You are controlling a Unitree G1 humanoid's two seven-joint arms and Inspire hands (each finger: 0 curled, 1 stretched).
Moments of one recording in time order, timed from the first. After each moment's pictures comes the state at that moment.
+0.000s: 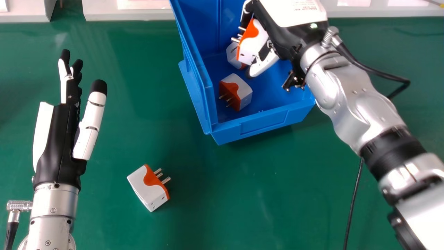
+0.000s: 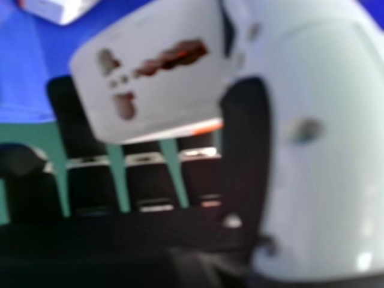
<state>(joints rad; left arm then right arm) 0.13 0.25 0.20 -0.02 0.11 -0.27 0.00 -0.98 -0.25 0.44 0.87 -0.90 -0.05 -0.15</state>
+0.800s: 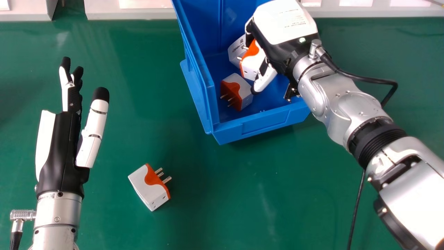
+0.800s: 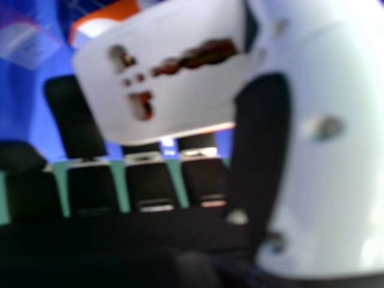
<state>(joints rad) 0.16 0.22 0.19 -0.04 0.14 -0.28 0.03 -1.06 -0.22 0.60 1.10 -0.91 -0.05 -0.25</state>
